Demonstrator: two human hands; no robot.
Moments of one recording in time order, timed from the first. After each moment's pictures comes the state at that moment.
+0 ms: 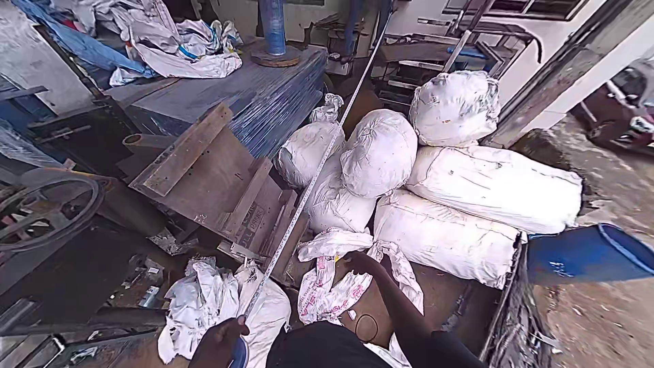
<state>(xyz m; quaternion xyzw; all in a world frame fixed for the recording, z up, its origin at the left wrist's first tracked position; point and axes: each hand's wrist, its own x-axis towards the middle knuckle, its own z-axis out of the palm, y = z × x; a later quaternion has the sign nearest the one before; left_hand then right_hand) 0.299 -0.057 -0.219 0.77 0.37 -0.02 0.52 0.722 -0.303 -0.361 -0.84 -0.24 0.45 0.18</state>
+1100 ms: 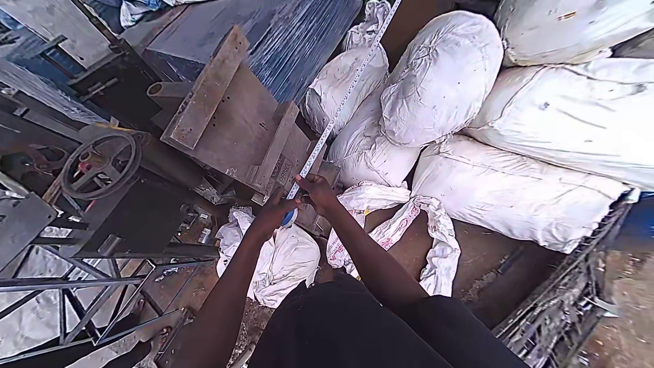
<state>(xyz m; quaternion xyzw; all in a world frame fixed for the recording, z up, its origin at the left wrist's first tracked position) 0.446 0.010 -0.203 0.72 0.34 -0.02 0.60 0.594 -0.078 -0.257 -0.48 -0.11 0.47 0.73</state>
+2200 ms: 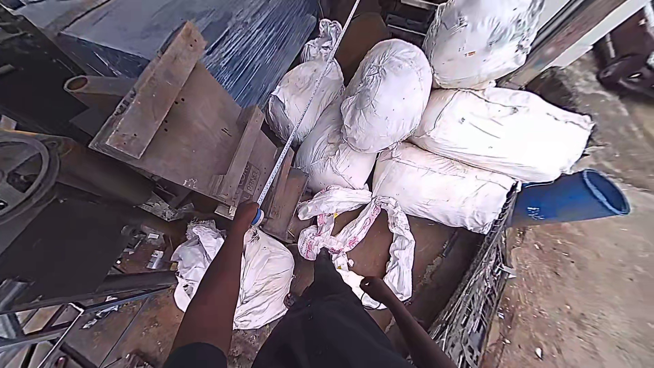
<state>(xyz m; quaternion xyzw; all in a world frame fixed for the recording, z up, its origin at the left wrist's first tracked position) 0.487 0.094 -0.369 0.70 0.50 -0.07 0.49 0.525 -0.437 -0.476 -0.84 -0.12 0.50 0.15</state>
